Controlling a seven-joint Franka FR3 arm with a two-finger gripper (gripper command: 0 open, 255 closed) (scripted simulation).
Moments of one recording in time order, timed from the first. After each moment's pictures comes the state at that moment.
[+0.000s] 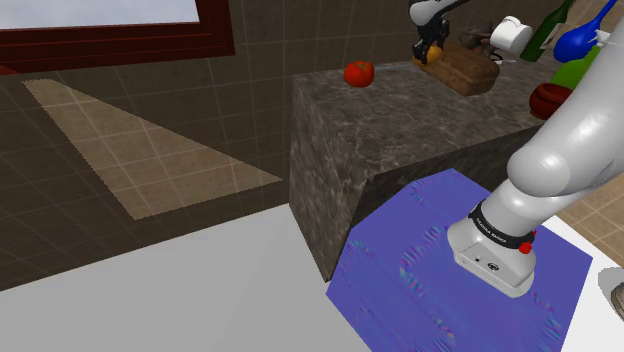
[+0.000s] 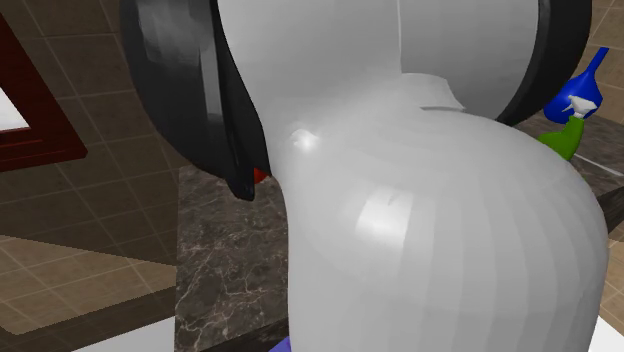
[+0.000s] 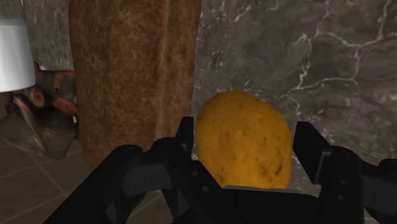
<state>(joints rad) -0.32 0.20 -0.14 -1.90 -0.64 2.07 0.05</state>
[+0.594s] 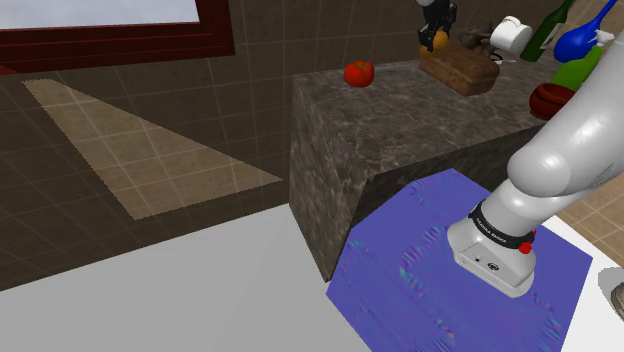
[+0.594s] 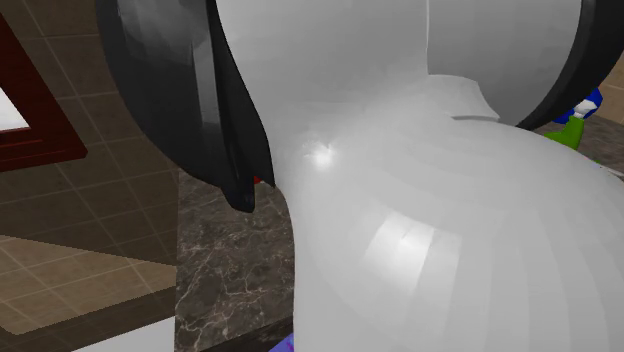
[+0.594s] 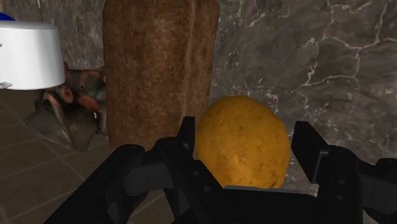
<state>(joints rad) -0.32 0.15 -0.14 -1.84 -0.61 1.98 -0.01</state>
